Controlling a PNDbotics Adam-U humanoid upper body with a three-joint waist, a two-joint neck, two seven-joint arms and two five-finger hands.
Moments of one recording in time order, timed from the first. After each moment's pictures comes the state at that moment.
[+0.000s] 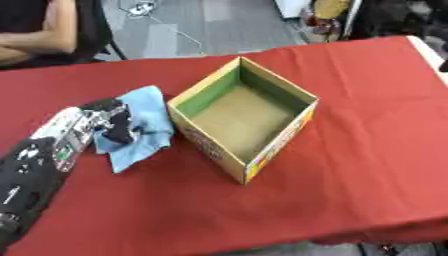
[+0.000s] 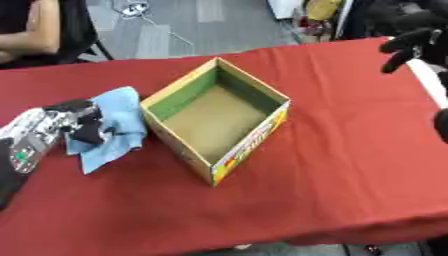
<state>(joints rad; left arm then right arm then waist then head) -0.53 0.58 -0.21 -1.06 -0.56 0.17 -0.33 -0.30 -0.36 -0.16 -1.98 -0.17 -0.41 0.66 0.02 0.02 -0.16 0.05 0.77</state>
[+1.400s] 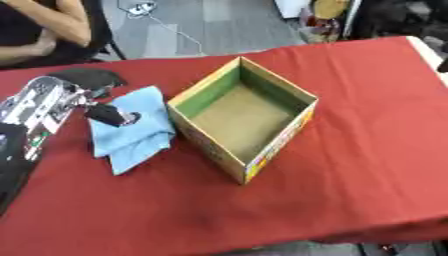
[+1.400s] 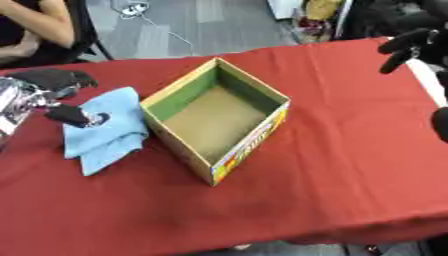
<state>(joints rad) -0.54 0.67 -0.25 -1.38 -1.14 -0.01 -0.71 -0.30 -0.36 -0.16 -1.98 -0.17 -0.40 0.67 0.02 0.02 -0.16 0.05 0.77</state>
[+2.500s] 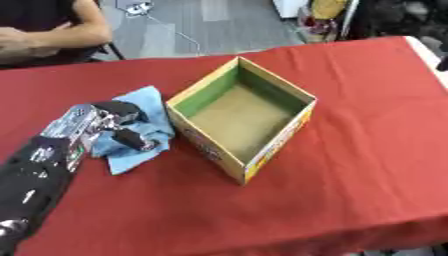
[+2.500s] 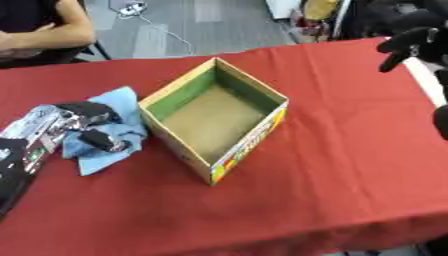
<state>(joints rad) -0.57 0.52 -0.25 -1.08 -1.07 -0.04 -0.58 -0.31 -0.35 -0.16 -1.98 -0.18 -0.40 0.68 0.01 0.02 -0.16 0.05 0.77</state>
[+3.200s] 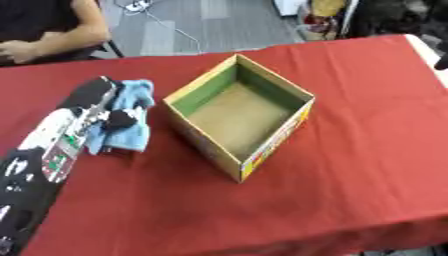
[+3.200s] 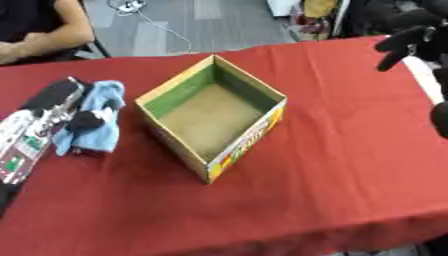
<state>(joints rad) -0.47 0.59 -0.11 -1.39 -0.75 0.20 -0.09 -0.31 -0.35 -0.16 -1.98 -0.17 -0.40 0.67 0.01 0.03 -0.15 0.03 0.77</state>
